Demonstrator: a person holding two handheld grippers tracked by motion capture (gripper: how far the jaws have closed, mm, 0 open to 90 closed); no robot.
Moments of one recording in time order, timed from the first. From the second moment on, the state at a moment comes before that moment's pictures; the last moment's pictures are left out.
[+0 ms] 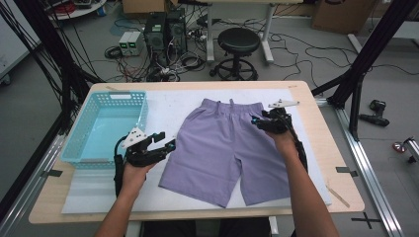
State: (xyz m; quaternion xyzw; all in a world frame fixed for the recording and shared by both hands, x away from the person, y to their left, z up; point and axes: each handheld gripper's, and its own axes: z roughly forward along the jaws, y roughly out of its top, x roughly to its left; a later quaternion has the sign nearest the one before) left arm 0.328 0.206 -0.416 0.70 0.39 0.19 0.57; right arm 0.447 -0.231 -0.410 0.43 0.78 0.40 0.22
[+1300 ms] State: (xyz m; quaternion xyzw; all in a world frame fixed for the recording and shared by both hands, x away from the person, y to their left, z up) left arm 0.325 0.206 -0.411 0.71 0.40 0.19 0.54; right arm 0.528 -0.130 -0.440 0.40 0.82 0.38 0.15
